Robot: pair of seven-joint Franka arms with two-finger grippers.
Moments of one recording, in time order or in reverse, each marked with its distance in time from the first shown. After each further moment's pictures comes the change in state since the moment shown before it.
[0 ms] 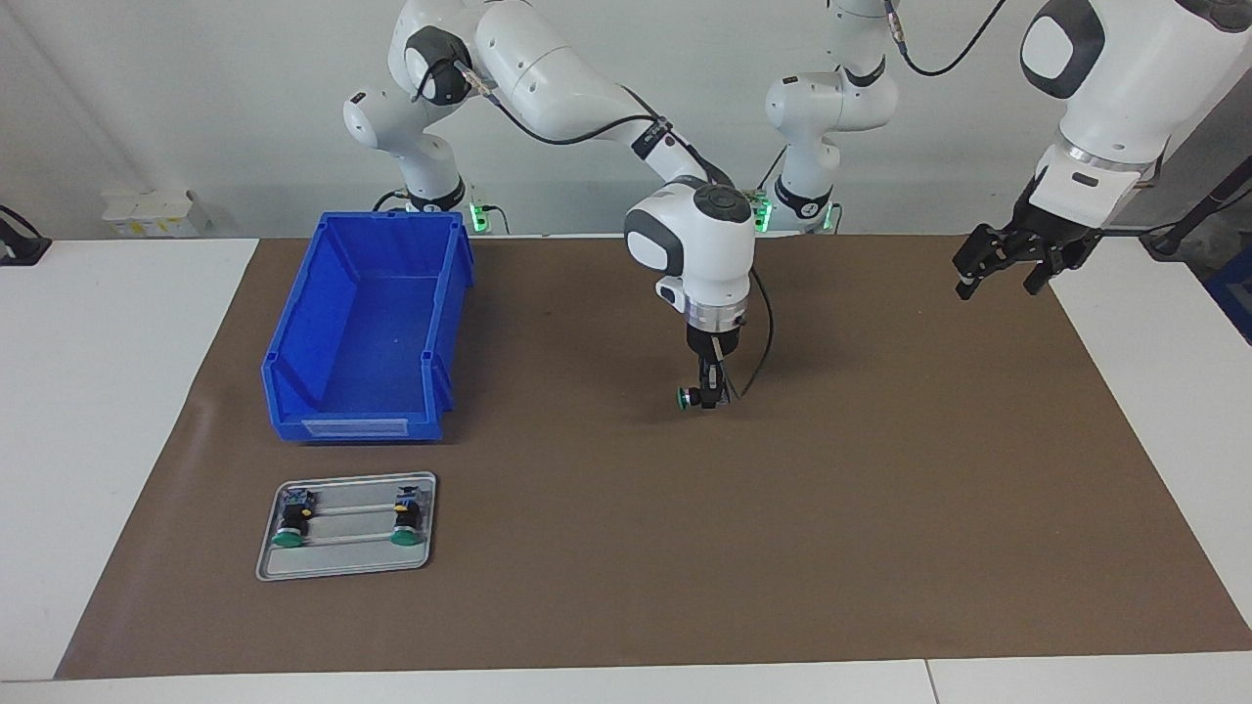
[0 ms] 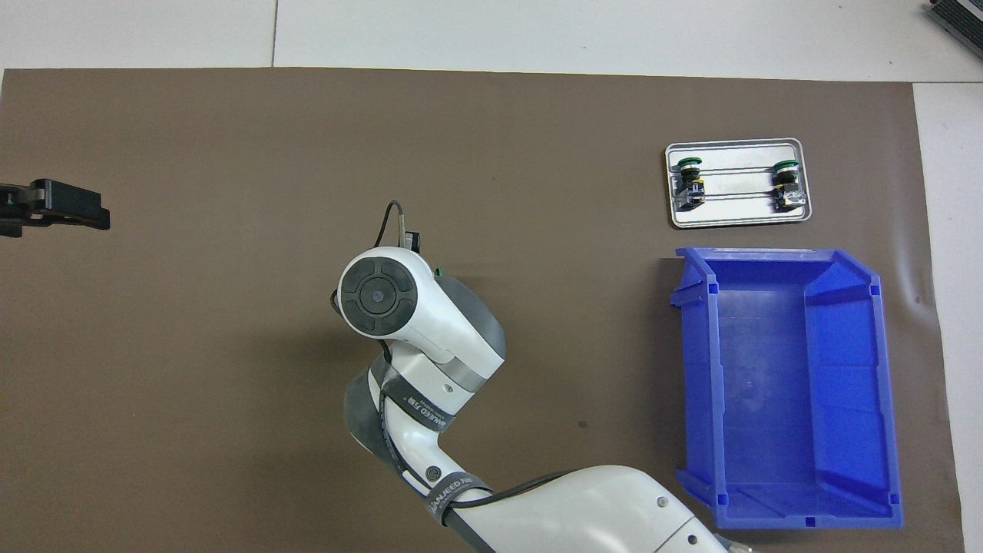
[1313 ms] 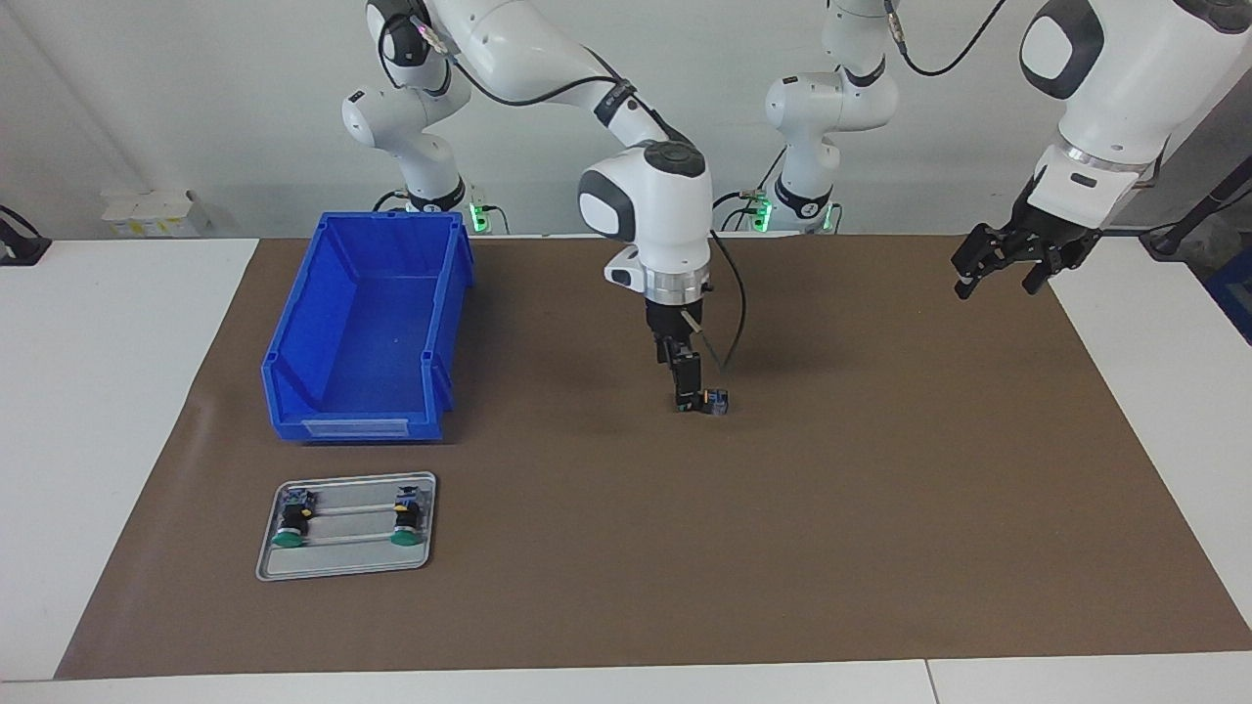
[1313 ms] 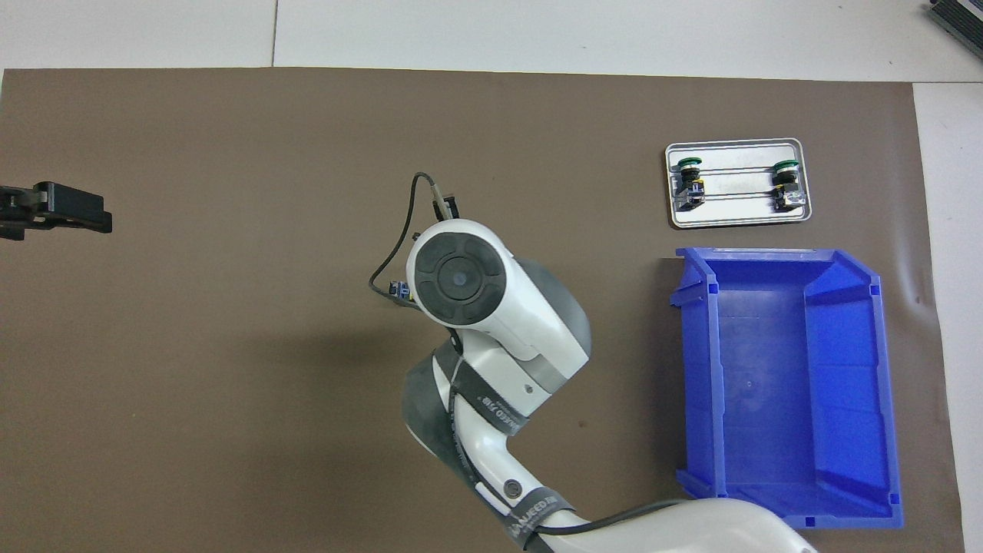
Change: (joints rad) left arm -0.003 -0.002 -0.010 0.000 0.000 -0.022 0.002; right arm -0.121 -0.268 -0.005 -0.166 -0.047 -0.055 -0.503
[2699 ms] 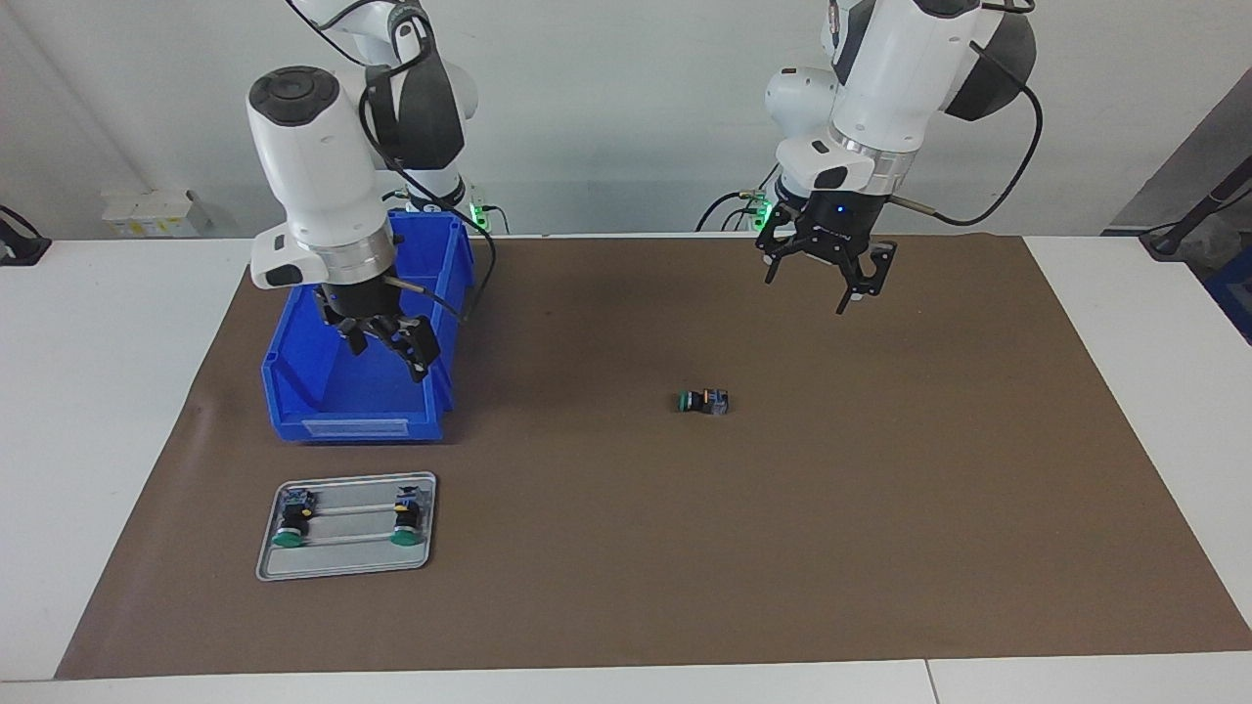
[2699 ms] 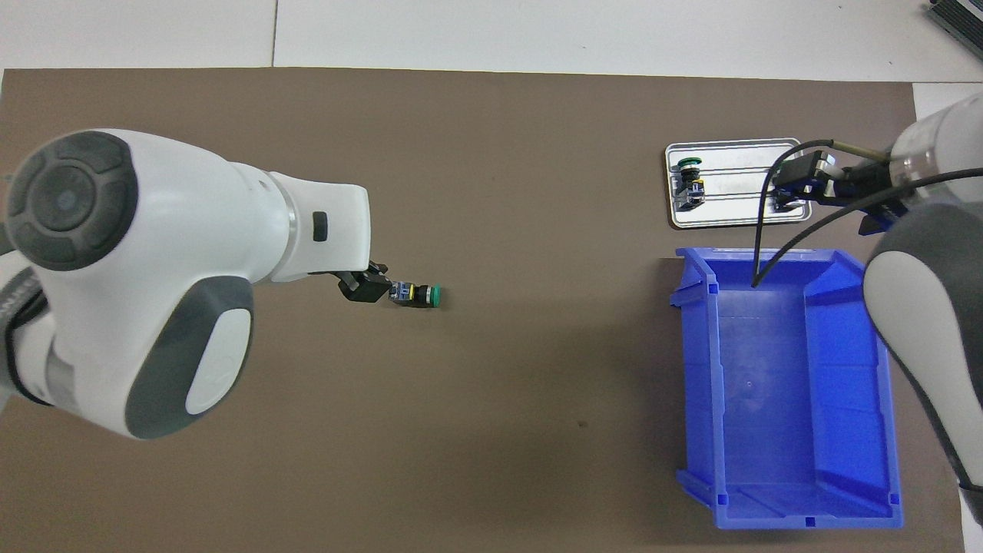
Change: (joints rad) left arm -0.427 0.025 -0.037 -0.160 -0.071 0.345 0.494; right arm -0.548 -0.344 -0.002 -0.041 0.061 -0.451 -1.516
